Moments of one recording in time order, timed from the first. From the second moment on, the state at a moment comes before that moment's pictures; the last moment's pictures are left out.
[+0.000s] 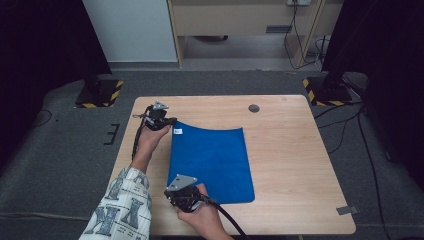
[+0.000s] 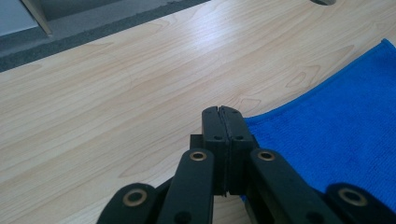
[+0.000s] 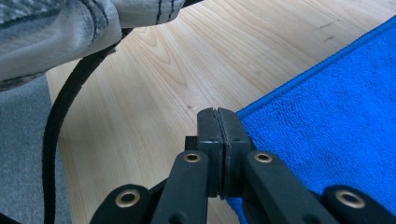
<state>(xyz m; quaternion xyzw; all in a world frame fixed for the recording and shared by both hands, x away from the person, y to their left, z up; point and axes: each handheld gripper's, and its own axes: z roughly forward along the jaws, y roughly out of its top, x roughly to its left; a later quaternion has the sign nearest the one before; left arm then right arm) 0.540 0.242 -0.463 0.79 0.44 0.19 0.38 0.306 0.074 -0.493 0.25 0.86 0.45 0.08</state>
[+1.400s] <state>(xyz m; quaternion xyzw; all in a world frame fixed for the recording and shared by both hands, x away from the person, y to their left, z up) 0.558 0.146 -0.491 0.81 0.43 0.14 0.37 0.309 -0.038 -0.506 0.32 0.84 0.44 0.09</state>
